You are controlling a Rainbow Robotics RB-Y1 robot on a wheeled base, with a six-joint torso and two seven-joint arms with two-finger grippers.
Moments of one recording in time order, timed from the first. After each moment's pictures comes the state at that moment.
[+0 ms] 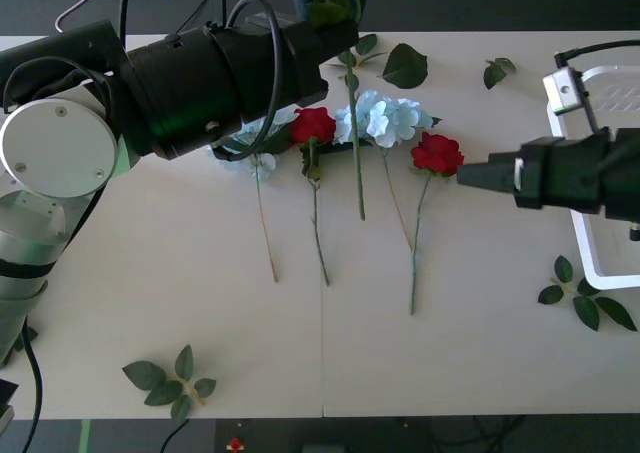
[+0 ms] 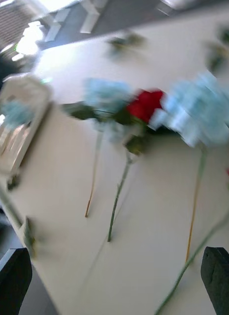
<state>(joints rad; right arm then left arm) -0.17 -0.65 -0.18 -1.95 -1.52 1.25 1.87 -0.49 0.50 -0.27 -1.99 1.39 0.61 -1.78</state>
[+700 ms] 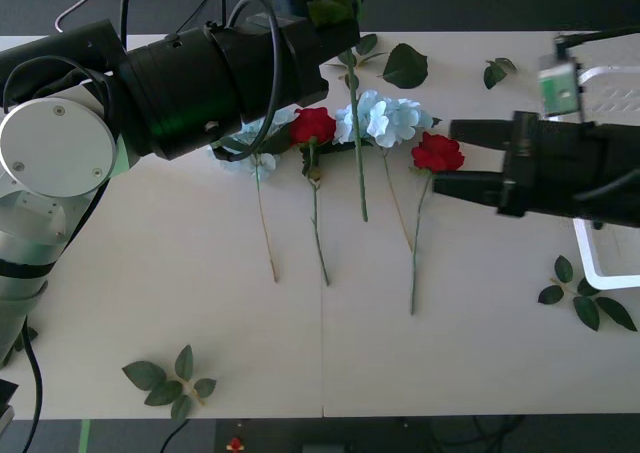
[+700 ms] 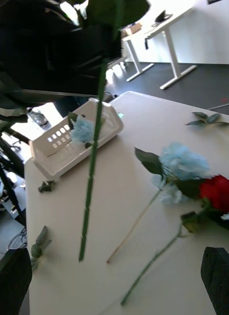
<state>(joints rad) -0.17 -0.65 -0.07 -1.95 -1.82 1.12 2.36 -0.49 0.50 -0.27 -1.99 1.40 0.61 -1.78</state>
